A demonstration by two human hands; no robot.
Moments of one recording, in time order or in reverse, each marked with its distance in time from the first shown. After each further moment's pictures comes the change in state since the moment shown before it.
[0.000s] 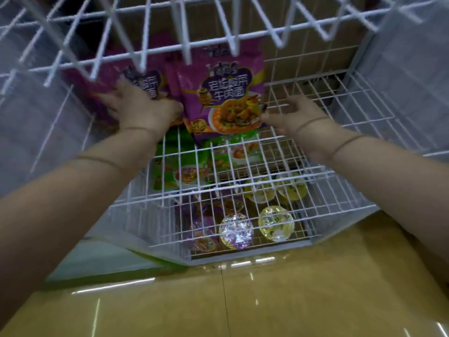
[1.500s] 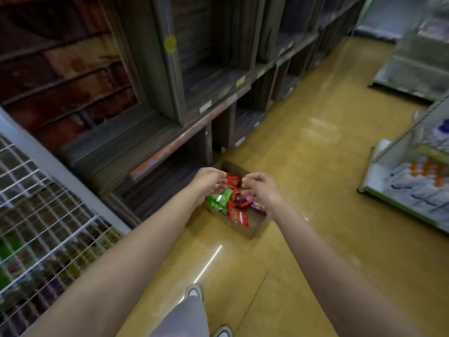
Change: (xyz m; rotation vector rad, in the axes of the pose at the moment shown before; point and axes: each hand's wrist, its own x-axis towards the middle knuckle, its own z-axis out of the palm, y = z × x) left_hand -0.587 0.407 0.135 -0.195 -1.446 0.063; right_hand -0.344 0.062 -0.557 0.468 0.647 0.417
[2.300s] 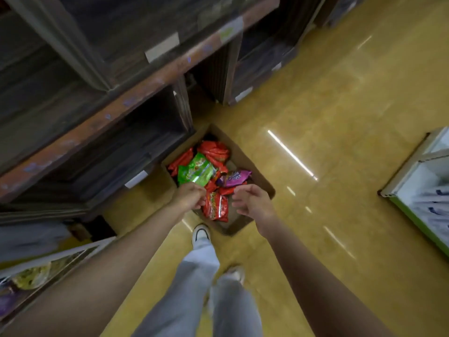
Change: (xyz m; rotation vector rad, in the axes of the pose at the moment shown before) left_hand 0.382 -0.068 0.081 0.110 0.112 -0.434; right_hand 0.391 0.077 -0.066 -0.078 -0.130 0.465
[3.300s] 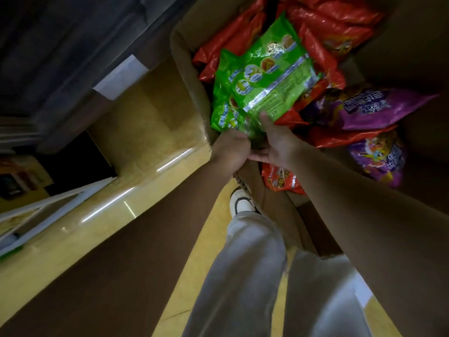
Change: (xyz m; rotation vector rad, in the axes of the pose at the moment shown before) left_hand 0.353 -0.213 0.051 -0.087 0.197 -0.205; right_hand 0.427 0.243 0.143 -0.030 -0.293 0.486
